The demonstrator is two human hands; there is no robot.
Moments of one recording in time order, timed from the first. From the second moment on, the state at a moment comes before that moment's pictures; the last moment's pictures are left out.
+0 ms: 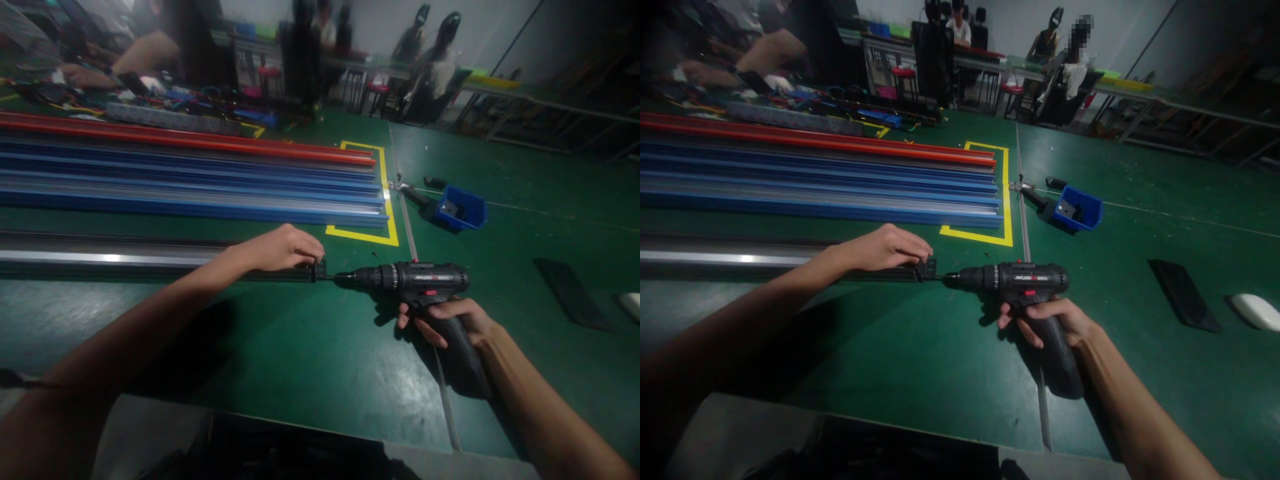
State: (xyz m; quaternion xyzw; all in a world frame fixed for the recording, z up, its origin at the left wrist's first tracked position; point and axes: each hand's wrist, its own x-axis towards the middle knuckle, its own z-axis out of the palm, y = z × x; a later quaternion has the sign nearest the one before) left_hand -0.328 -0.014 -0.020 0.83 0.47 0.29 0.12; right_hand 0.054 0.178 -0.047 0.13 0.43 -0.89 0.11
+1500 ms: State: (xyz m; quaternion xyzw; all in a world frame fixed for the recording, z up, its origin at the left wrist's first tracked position) left_hand -0.352 -0.029 -0.017 0.82 0.48 0.27 0.14; right_hand 0.006 0.184 -0.038 0.12 0.41 -0.89 0.12
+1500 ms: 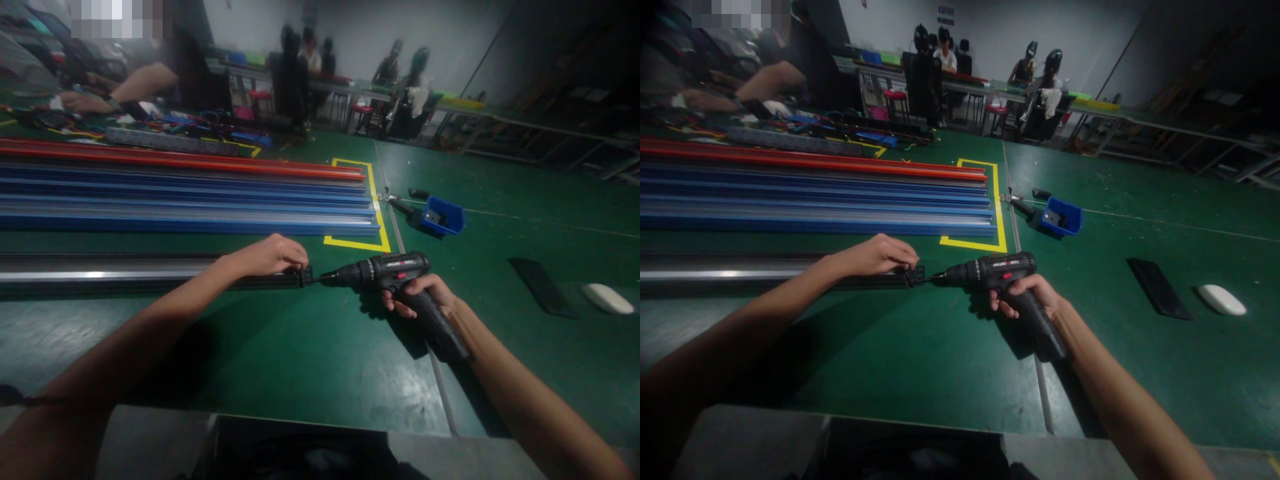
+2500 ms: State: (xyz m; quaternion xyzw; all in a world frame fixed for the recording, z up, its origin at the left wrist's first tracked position) left_hand -0.370 -0.034 -0.026 0.82 0.49 0.28 0.13; right_hand -0.004 0.168 -0.051 0.09 0.45 -0.88 0.10
